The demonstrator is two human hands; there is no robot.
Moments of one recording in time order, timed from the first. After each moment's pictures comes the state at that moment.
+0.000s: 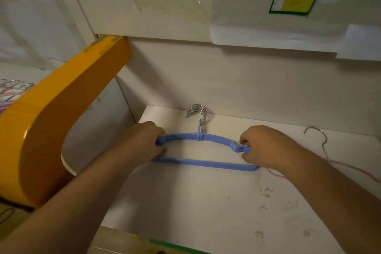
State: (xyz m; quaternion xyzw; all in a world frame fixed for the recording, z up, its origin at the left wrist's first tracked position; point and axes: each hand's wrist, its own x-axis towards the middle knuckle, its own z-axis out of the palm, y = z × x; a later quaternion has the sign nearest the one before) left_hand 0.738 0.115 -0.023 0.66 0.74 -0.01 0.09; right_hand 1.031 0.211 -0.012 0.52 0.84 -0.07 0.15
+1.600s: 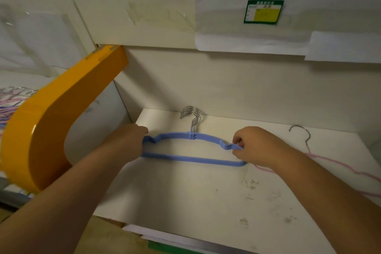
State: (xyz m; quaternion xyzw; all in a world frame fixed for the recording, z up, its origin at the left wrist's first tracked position) left_hand 0.744 0.103 -0.003 0.58 0.80 -0.13 0.08; right_hand 1.052 0.188 0.002 0.54 0.83 -0.14 0.07
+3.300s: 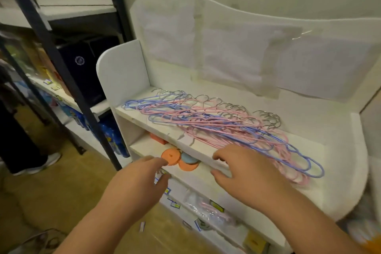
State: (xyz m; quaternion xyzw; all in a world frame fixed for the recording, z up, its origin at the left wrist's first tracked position) left_hand 0.324 -0.225 0.029 0.45 0.89 0.11 0.04; right_hand 0.494 -0.058 0.043 0.25 0.95 -0.14 -0.07
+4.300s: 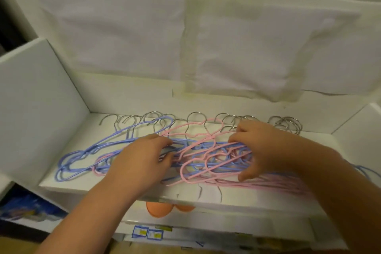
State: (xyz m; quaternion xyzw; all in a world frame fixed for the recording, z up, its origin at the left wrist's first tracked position) left_hand 0.071 -0.027 0.003 0.68 0.72 0.13 0.09; right_hand 0.338 0.074 0.041 0.38 0.91 -0.05 0.16
